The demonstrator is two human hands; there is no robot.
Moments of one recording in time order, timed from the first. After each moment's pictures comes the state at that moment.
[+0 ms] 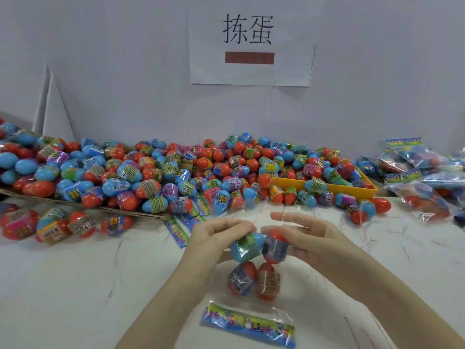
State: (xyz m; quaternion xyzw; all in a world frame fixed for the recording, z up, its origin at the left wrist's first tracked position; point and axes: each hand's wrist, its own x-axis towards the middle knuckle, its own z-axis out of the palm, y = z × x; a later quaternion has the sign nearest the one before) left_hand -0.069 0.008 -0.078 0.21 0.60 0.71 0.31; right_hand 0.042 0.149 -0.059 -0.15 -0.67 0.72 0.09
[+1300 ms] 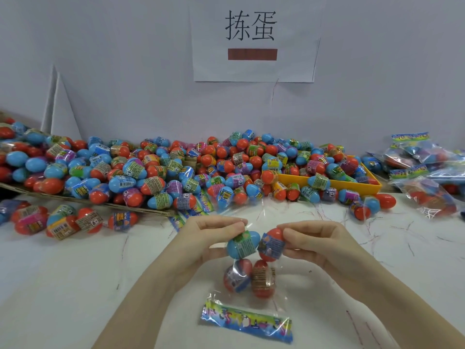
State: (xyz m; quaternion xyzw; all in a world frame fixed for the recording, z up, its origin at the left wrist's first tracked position) left_hand -0.086 -0.011 -0.072 0.23 0.60 0.67 0.37; right_hand 0.046 0.152 -0.071 -0.17 -0.66 0.72 0.13
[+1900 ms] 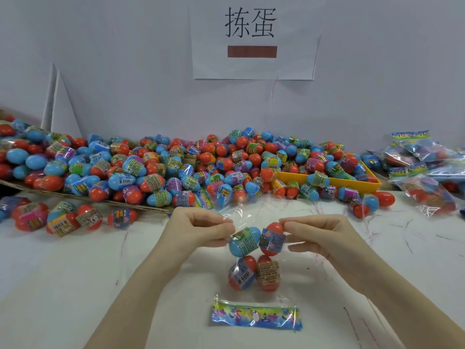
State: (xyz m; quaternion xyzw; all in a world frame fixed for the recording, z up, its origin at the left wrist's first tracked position) left_hand -0.093 -0.017 -0.073 0.27 0.65 0.66 0.25; right_hand 0.046 0.152 -0.060 -0.20 -0.70 0.67 0.15
